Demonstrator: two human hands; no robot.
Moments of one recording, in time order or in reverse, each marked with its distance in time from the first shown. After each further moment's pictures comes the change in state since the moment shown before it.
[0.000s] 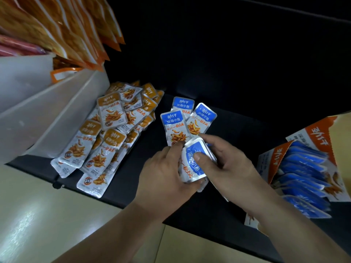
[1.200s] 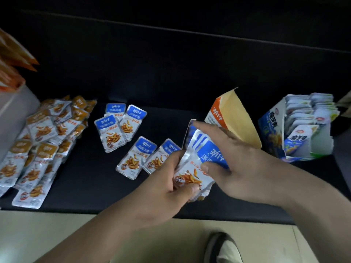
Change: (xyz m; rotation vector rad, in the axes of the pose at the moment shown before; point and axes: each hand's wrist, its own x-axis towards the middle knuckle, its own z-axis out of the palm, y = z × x) left_hand -0.030 0.161 0.011 -0.630 -0.788 -0.136; right_hand -0.134 -0.046 -0.161 -0.674 -0.085 0.008
